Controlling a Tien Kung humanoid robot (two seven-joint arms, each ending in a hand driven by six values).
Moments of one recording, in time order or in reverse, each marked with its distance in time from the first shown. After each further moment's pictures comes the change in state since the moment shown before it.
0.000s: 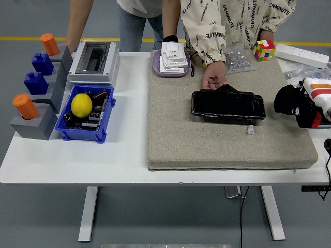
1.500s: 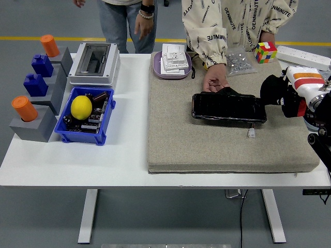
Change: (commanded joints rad) left arm 0.019 0.009 -0.010 0.000 0.018 0.001 0.004; right arm 0.002 0.031 -0.047 0.161 -0.012 0.009 -0.102
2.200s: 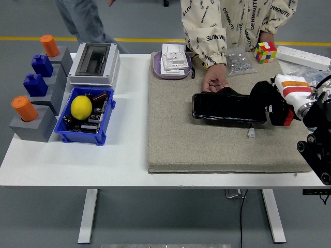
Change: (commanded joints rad) left arm -0.004 -0.001 0.000 0.000 0.000 -0.001 0.000; right arm -0.029 0.046 -0.002 0.008 0.007 -0.003 -0.002
